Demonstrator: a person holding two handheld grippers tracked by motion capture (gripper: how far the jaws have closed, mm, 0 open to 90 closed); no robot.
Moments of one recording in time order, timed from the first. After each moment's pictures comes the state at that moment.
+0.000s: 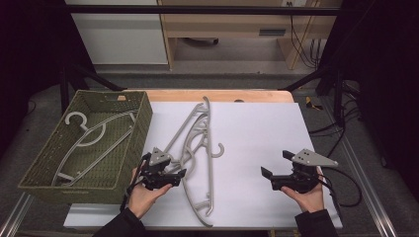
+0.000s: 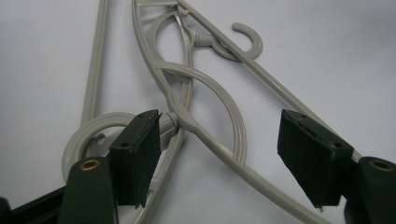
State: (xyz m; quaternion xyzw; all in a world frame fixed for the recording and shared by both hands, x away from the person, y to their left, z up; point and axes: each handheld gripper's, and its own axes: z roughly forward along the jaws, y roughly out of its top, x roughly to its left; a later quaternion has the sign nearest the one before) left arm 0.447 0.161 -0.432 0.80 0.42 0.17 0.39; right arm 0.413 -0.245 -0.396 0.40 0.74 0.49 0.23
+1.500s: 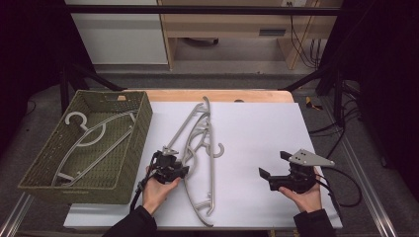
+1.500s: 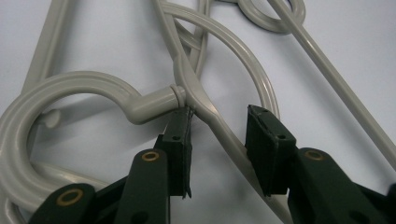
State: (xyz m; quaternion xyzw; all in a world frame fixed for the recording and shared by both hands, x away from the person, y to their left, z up) left arm 0.475 0.146 -0.462 0.80 0.49 0.11 0.34; right arm 0.414 -0.240 -0.399 0.40 0.75 0.48 0.22
